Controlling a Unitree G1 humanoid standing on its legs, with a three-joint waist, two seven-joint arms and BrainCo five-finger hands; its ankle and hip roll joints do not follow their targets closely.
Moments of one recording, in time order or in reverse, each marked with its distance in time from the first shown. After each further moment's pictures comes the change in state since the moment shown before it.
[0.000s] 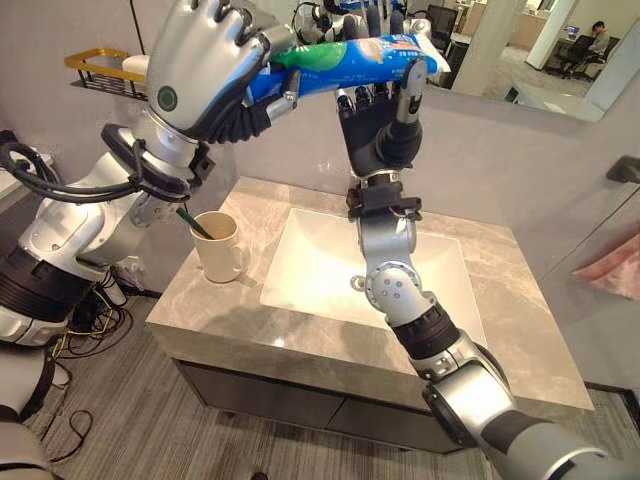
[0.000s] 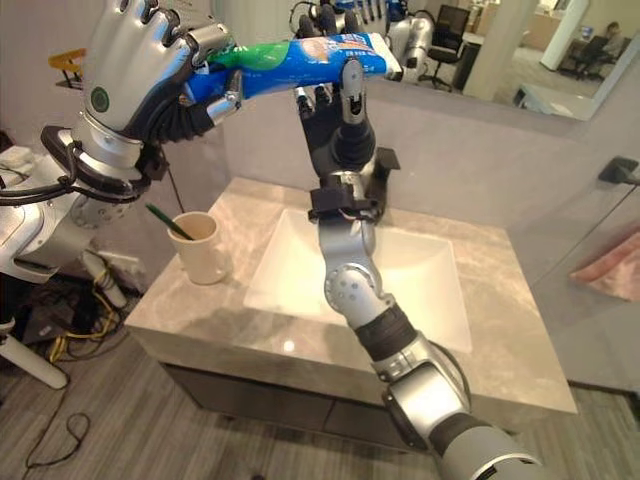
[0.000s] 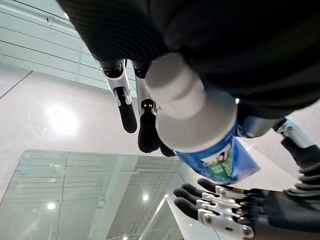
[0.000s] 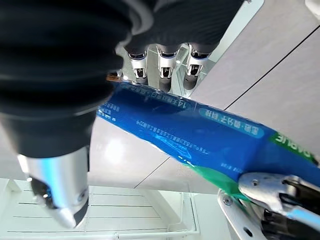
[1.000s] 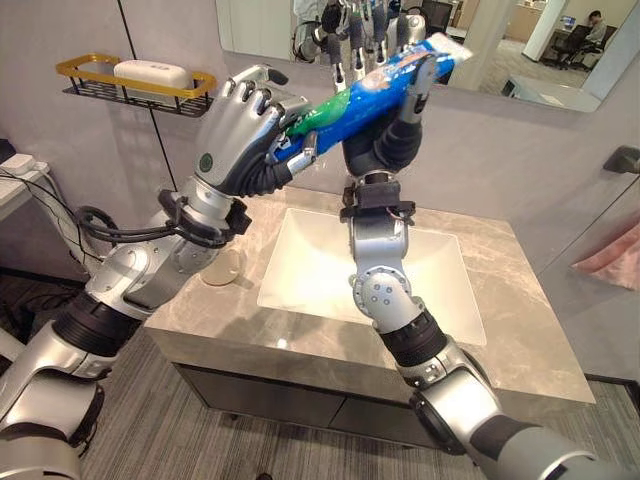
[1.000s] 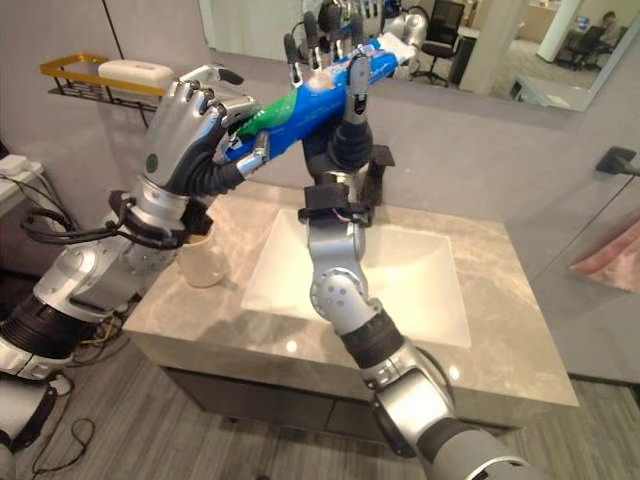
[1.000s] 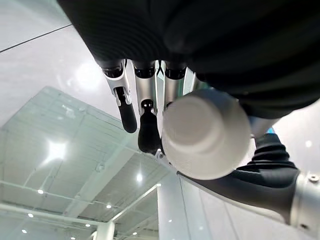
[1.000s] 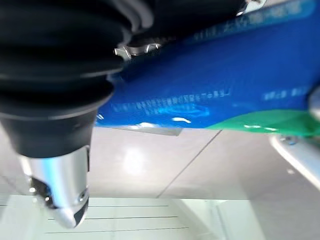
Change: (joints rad) left arm 0.234 -0.234 0.090 -0.060 -0.119 -0.041 -0.086; right arm 0.035 0.086 -0.016 -0.069 0.001 -0.068 -0.054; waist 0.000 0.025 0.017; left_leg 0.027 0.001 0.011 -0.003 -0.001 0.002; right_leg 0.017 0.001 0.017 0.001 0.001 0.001
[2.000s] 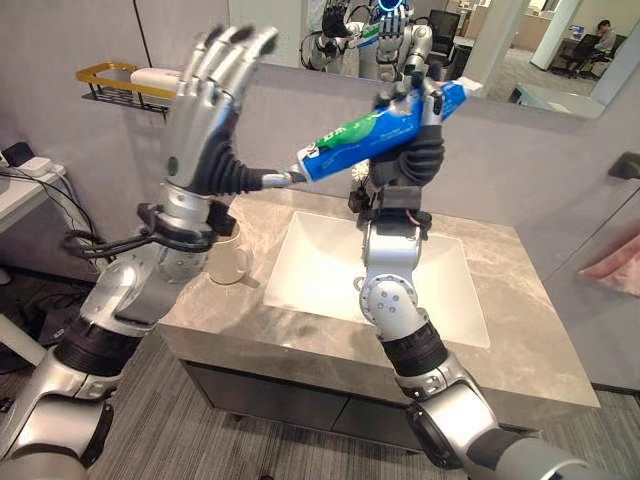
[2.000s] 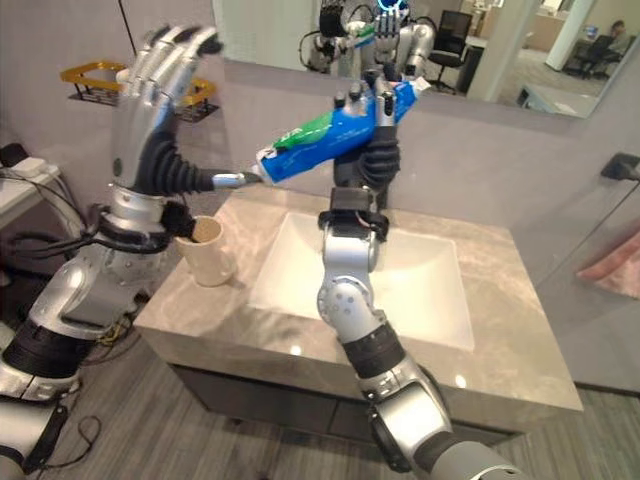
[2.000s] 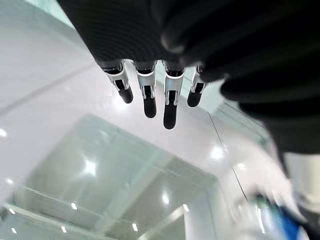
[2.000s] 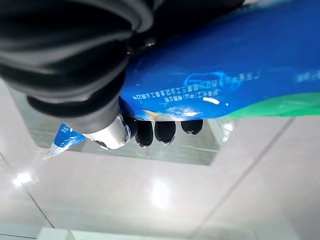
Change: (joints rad) left arm 0.206 -0.037 0.294 -0.133 -0.048 0.064 0.001; right arm 0.053 0.033 -0.117 -0.014 -0.040 -0.046 -0.159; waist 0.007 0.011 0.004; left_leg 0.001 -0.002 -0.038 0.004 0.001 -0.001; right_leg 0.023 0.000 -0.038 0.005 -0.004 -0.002
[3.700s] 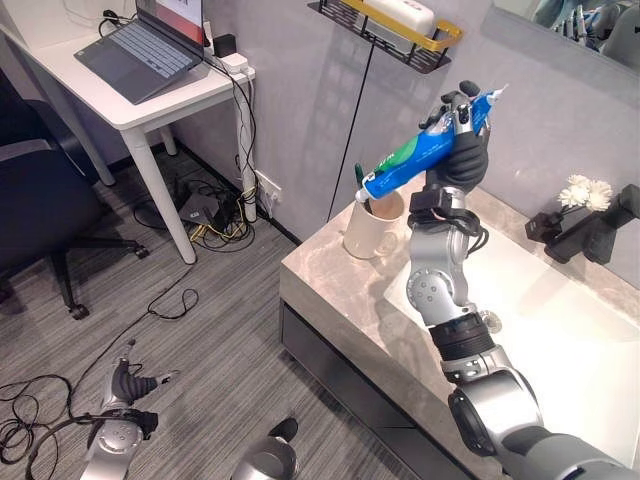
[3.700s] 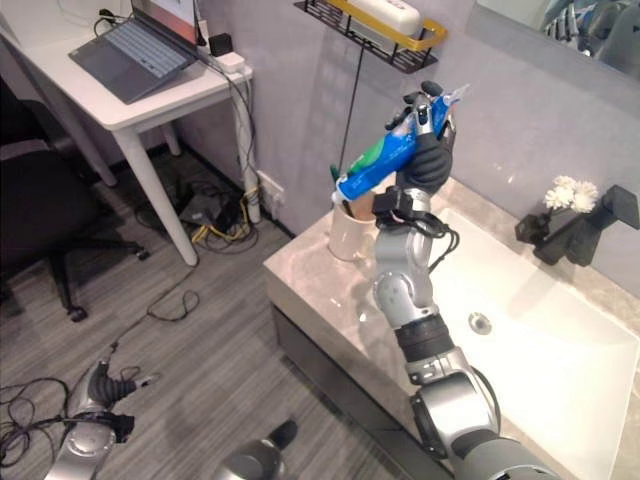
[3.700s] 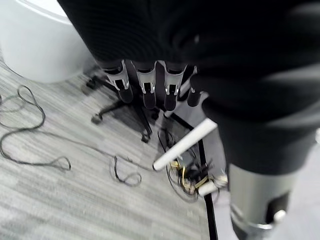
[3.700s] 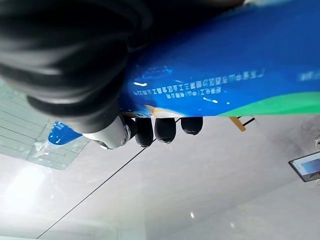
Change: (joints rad) left arm 0.672 -0.222 0.130 0.813 -0.432 0.017 -0.170; right arm 0.022 -0.241 -0.065 0.170 -0.335 0.097 -0.059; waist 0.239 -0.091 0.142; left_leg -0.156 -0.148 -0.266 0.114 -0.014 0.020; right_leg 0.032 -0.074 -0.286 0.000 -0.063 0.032
